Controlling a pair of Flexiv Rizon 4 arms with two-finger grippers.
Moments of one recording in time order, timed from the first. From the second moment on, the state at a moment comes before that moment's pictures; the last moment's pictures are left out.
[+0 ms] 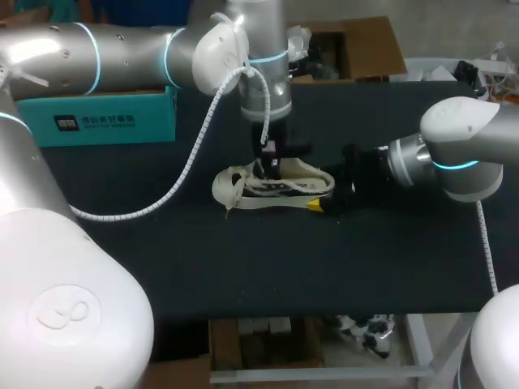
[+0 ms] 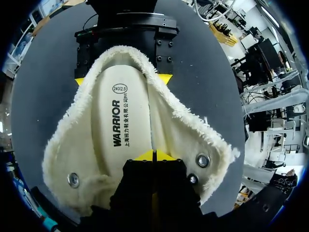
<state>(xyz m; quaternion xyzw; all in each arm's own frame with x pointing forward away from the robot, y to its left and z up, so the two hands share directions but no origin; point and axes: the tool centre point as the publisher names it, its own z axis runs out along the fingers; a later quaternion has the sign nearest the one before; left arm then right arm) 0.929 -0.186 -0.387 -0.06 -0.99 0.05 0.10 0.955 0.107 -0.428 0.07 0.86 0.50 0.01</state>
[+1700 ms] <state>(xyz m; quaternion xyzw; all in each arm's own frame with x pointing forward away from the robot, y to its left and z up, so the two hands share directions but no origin) 0.946 -0.194 -0.400 0.00 -0.99 0.02 -0.12 0.955 0.106 -0.429 0.07 0.86 0.50 0.01</state>
